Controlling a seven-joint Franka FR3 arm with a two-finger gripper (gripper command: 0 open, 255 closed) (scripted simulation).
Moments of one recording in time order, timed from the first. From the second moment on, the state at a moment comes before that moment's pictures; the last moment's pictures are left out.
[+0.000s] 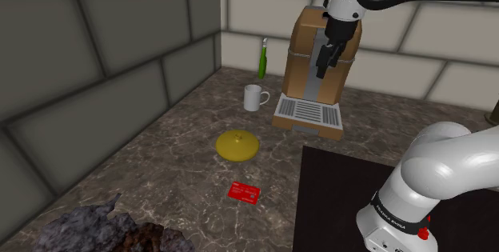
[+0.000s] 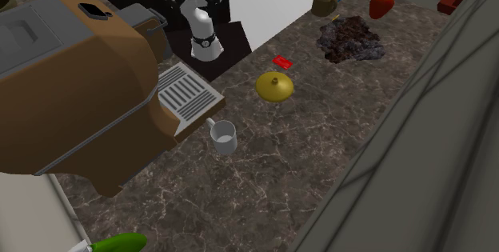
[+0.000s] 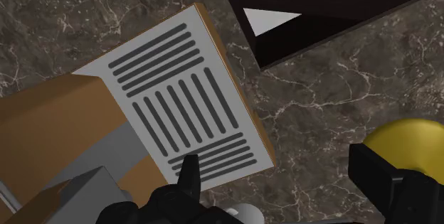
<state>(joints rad) -0.01 -0.80 0.05 -2.41 -0.09 1.71 -0.13</state>
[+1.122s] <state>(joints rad) -0.02 -0.24 0.07 -2.20 -0.06 2.06 -0.07</state>
